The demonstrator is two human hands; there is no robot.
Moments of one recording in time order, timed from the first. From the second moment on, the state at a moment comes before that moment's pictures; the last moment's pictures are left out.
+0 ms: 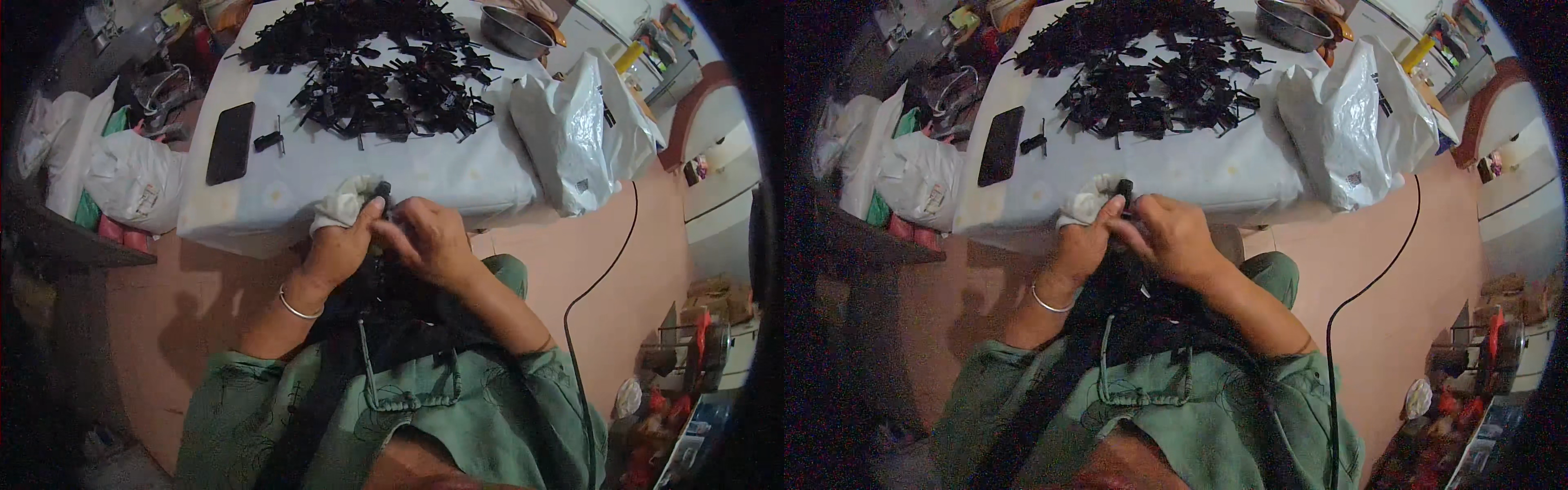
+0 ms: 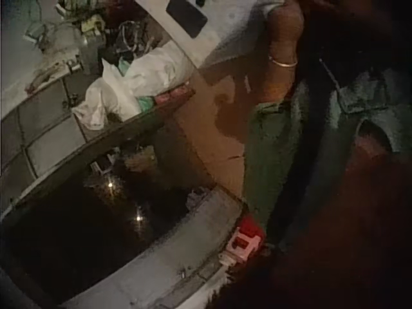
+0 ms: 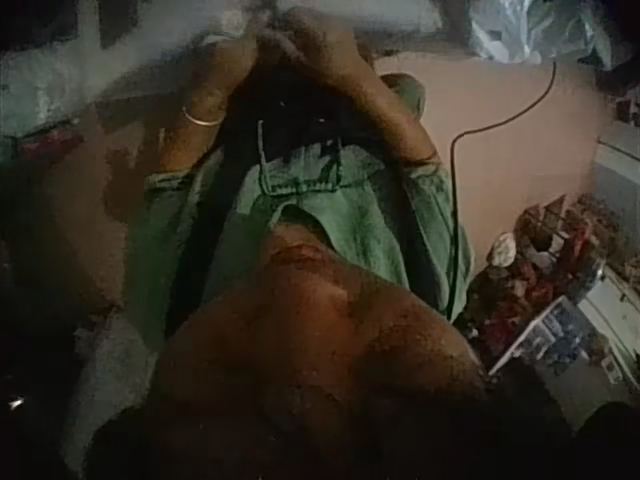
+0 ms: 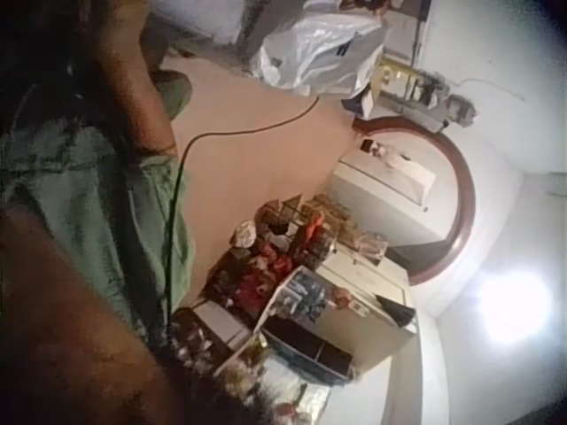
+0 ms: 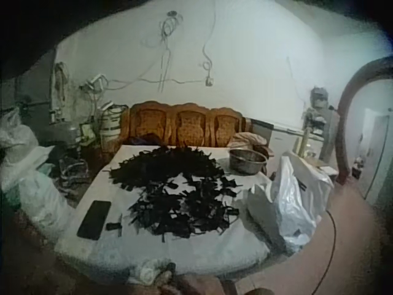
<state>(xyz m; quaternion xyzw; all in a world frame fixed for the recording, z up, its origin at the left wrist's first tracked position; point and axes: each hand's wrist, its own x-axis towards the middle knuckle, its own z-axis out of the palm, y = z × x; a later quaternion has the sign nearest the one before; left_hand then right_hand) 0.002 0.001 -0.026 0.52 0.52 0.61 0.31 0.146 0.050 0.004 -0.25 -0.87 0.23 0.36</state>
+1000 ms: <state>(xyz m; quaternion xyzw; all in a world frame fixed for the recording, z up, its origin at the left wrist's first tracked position) -0.003 -0.004 -0.024 0.47 0.49 0.62 0.40 0.168 0.065 -0.004 -0.27 -0.81 0.46 0.26</state>
